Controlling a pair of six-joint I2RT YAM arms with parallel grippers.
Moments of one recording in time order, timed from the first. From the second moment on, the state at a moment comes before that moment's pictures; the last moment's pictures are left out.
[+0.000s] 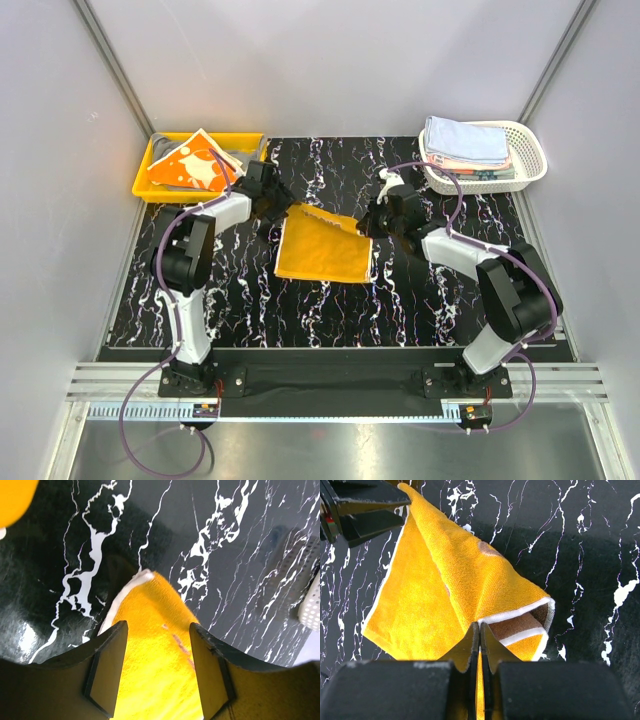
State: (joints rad) left arm -0.29 2.00 1.33 -0.16 0.09 -0.98; right arm 0.46 1.64 0.93 0.16 -0.16 0.41
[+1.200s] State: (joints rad) left arm -0.27 2.06 1.37 -0.14 0.09 -1.05; right arm 0.46 1.64 0.87 0.18 -0.16 0.41
